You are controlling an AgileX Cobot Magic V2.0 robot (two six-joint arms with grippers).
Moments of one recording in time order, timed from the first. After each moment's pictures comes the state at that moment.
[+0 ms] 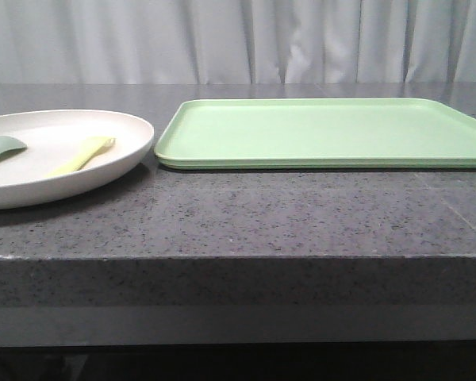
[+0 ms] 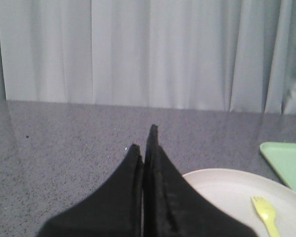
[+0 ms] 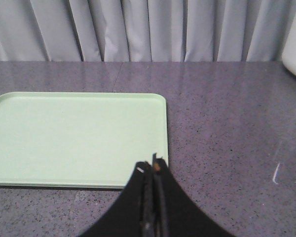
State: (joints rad) left arm 0.02 0.38 -0.42 0.03 0.14 -0.04; right arm -0.01 0.38 -0.51 0.07 0.40 0.00
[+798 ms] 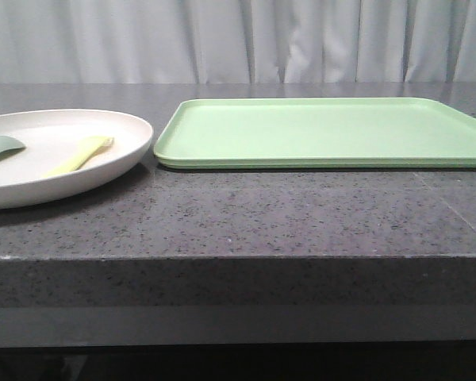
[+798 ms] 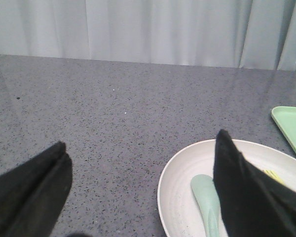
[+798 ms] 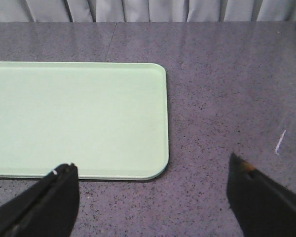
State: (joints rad) left arm 0.02 0.57 -0.48 0.01 0.16 -0.04; right arm -0.01 0.57 -0.55 0.07 0.37 0.00
